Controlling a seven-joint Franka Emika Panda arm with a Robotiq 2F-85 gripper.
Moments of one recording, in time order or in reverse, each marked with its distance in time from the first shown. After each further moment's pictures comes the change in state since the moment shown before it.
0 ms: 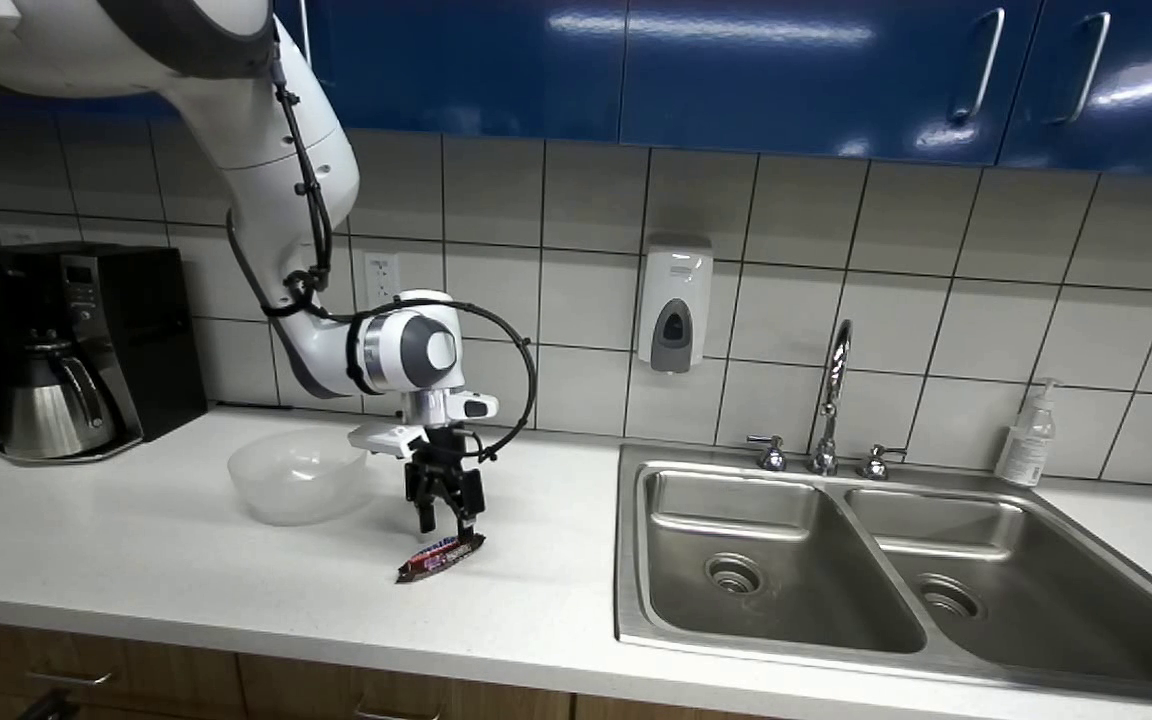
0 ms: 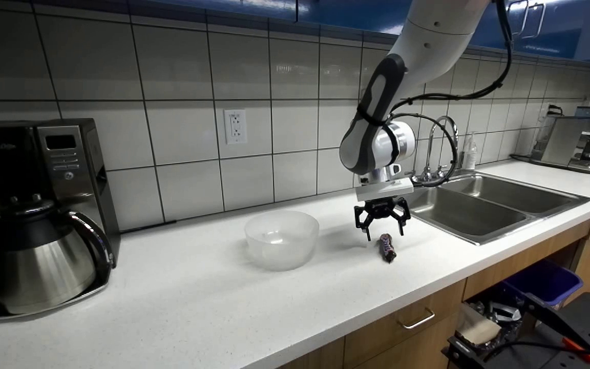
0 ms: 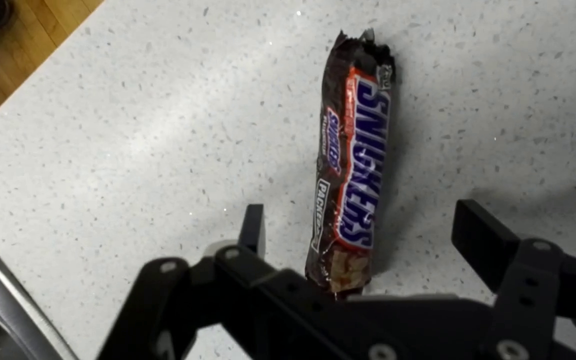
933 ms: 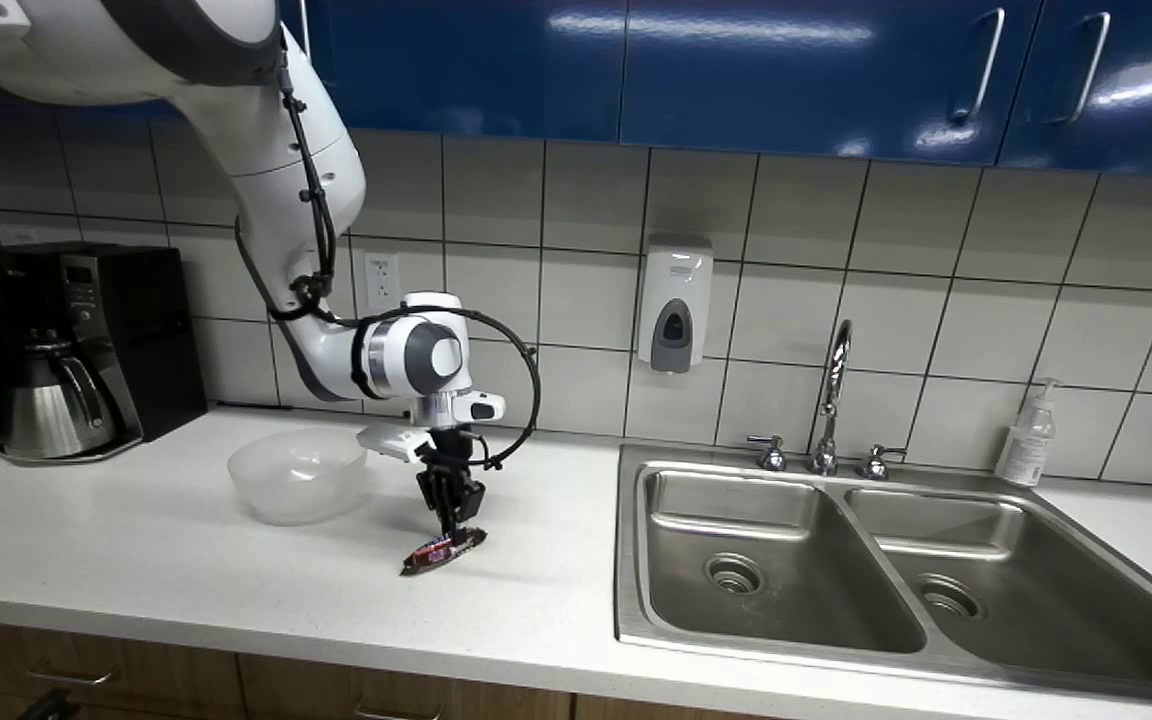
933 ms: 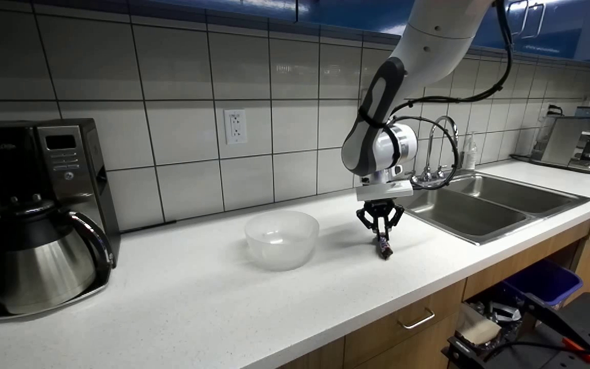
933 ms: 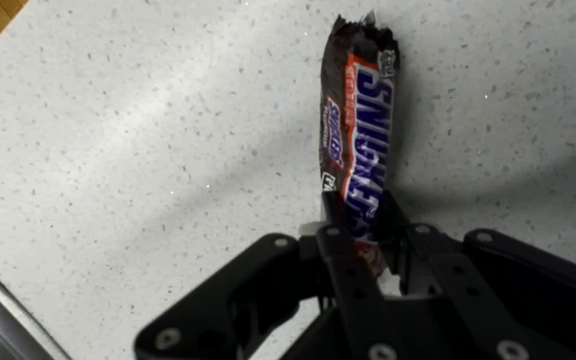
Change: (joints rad) arm -0.012 0.013 -0.002 0.002 0.040 0.077 -0.014
